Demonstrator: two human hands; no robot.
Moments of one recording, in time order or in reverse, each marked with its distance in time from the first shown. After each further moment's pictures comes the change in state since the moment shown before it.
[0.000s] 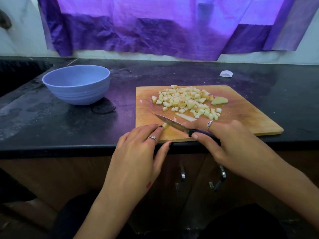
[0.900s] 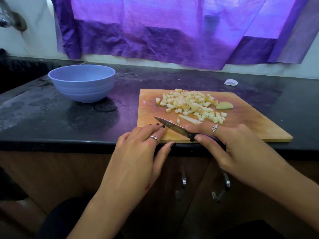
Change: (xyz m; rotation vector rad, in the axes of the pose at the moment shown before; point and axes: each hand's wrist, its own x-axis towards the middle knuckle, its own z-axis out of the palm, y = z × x) left_hand -0.003 -0.005 0.015 -0.012 0.118 0.039; right_hand -0.005 0.003 0.007 0.002 0.076 -0.065
